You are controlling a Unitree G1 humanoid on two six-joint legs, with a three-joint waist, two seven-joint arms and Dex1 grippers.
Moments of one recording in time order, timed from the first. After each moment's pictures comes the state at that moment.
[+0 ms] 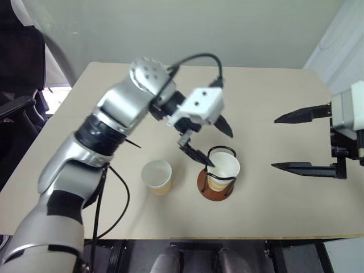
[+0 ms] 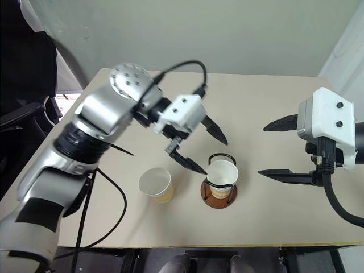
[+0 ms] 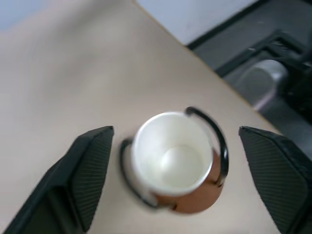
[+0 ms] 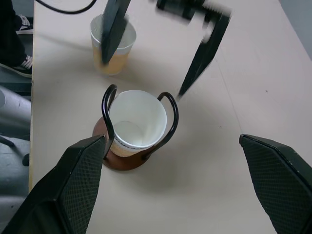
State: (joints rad) left arm -1.30 0.68 -0.51 0.12 -0.41 0.33 -1.58; right arm -0.48 -1.39 -0.39 -0.64 0.86 0.86 1.11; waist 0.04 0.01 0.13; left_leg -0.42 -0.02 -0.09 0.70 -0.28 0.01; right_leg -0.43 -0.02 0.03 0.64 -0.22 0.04
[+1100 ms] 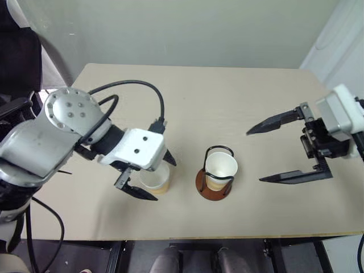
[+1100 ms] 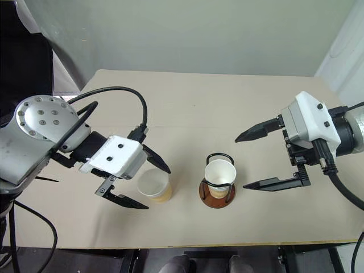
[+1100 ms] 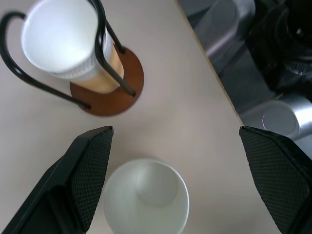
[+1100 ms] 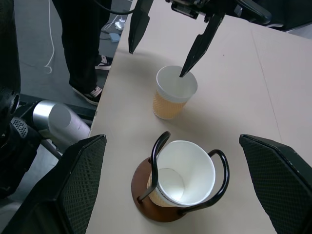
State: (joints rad) left arm -0.90 1.19 -0.33 -0.49 -0.40 0.57 -1.58; right arm -0.74 -1.22 -0.07 -0.47 0.83 0.67 1.36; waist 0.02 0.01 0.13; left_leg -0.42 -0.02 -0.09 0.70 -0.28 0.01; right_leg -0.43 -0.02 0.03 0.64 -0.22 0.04
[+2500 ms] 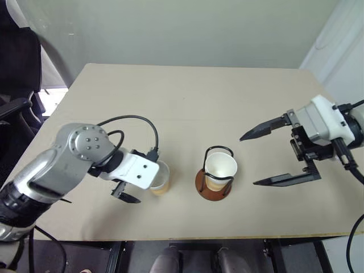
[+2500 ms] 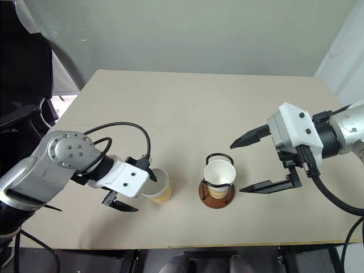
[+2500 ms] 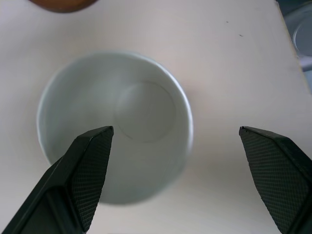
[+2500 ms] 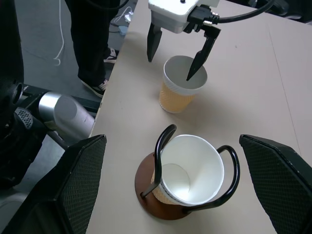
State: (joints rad) left arm -0.67 1.13 -0.37 -0.39 -0.01 0.30 -1.56; right arm -0.74 -1.15 -0.02 -0.49 0.73 0.67 1.38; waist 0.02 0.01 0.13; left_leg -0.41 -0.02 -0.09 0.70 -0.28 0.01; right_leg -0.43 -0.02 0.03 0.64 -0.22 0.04
